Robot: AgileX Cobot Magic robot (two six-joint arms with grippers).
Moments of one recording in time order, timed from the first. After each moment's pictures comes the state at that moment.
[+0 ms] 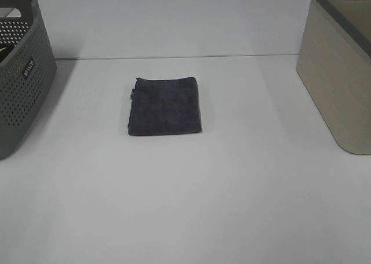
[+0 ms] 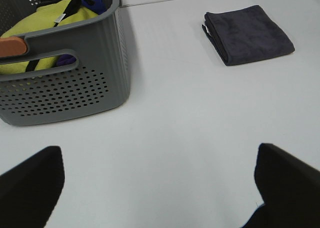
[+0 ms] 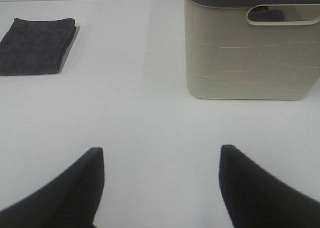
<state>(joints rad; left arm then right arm) -0.06 0.00 -0.50 -0.09 1.05 0.10 0.01 -0.01 -0.50 0.05 1.07 -0.06</state>
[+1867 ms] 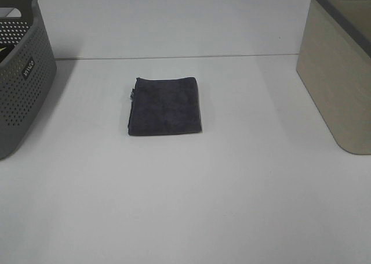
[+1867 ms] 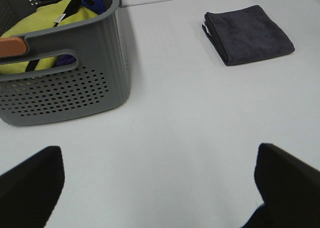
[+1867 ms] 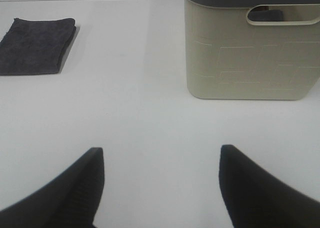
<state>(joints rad) -0.06 0.00 -0.50 -0.09 1.05 0.10 0.01 -0.01 -0.50 0.05 1.07 -0.06</state>
